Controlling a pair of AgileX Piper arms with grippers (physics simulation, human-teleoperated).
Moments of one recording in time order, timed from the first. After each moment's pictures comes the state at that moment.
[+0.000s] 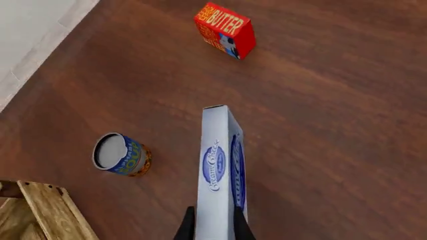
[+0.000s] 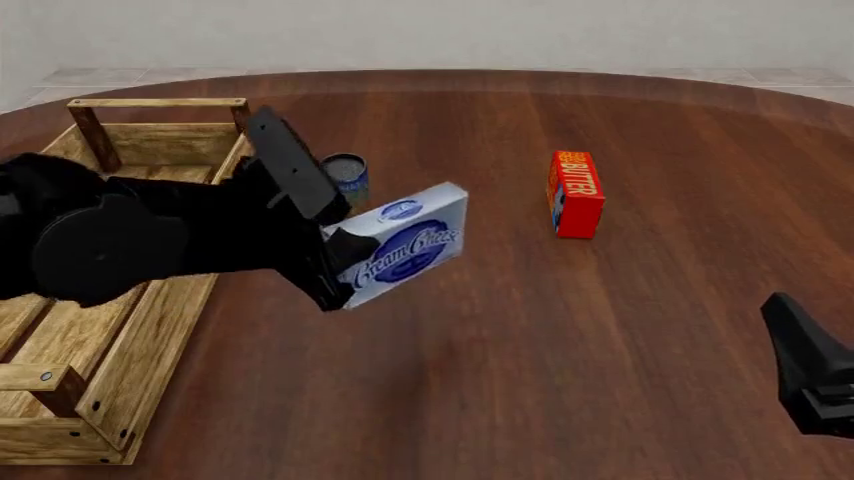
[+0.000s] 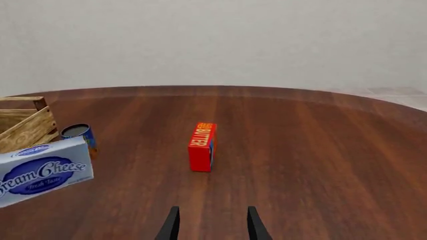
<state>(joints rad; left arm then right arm) -0.67 1.29 -0.78 0.18 0.39 0.06 0.09 0.00 -0.03 0.03</state>
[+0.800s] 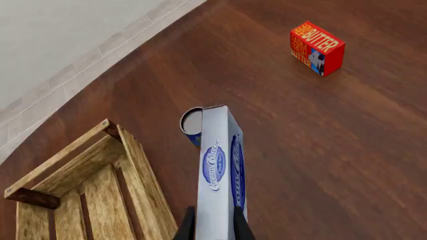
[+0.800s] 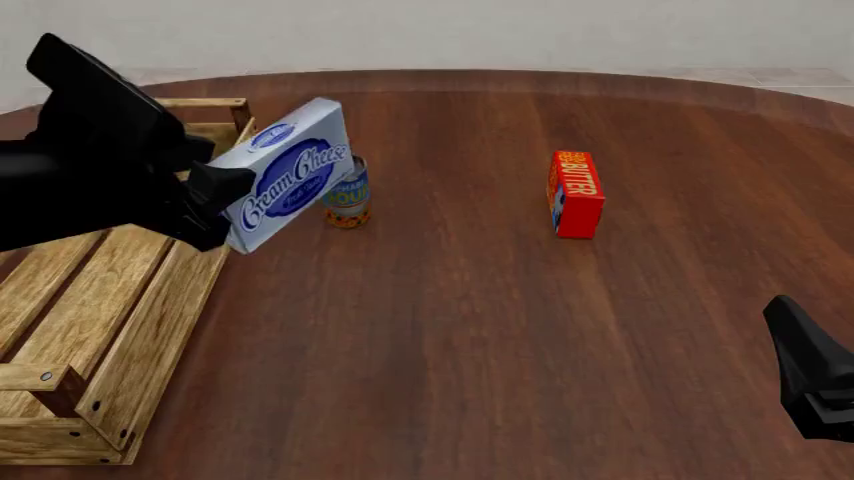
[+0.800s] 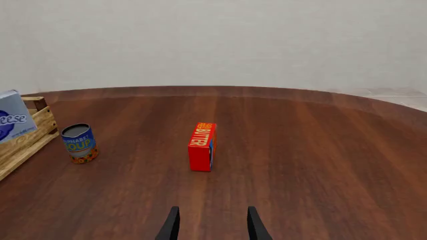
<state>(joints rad) -0.40 1.01 -0.72 0.23 0.35 0.06 0.06 0.00 0.00 0.03</state>
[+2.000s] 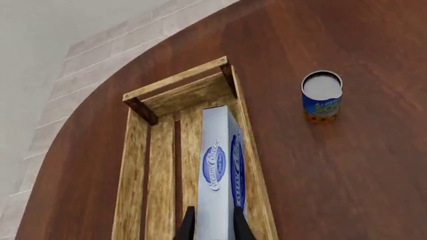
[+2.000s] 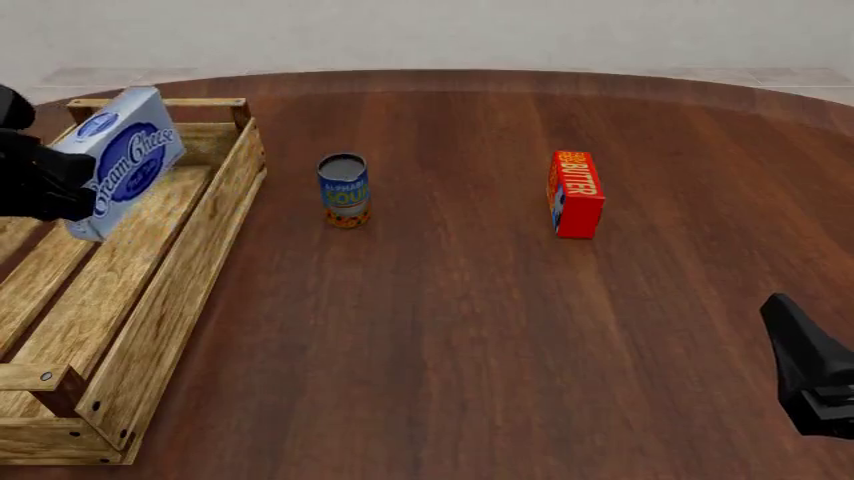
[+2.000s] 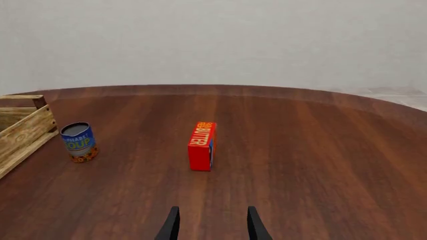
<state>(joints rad) 0.07 0.97 -0.69 0.24 0.40 0.06 0.09 0.00 -0.03 0.03</state>
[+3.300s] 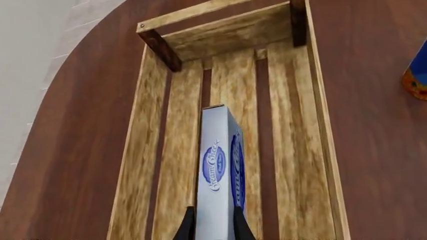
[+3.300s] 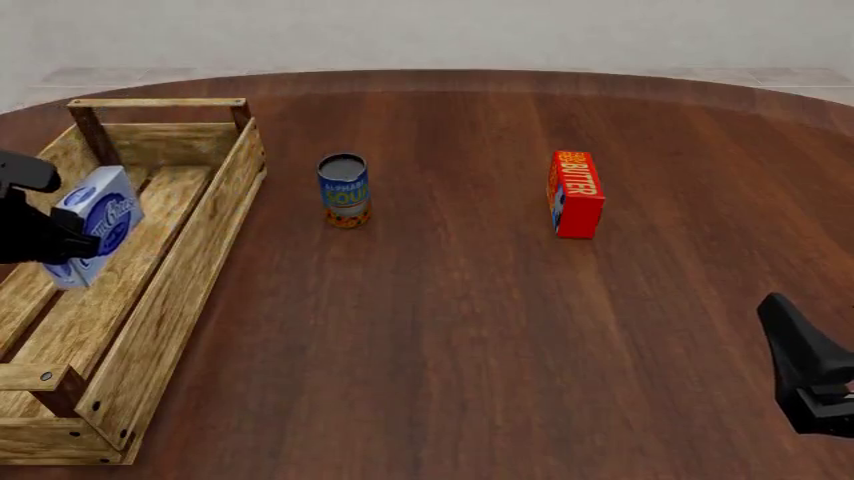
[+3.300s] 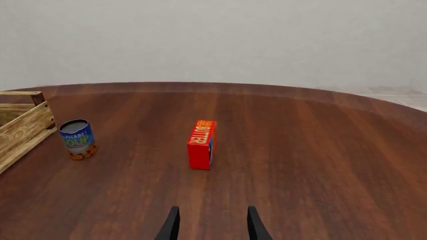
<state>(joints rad) 0.29 1.39 -0.64 -0.08 0.43 0.06 0.11 0.00 -0.04 0.02</state>
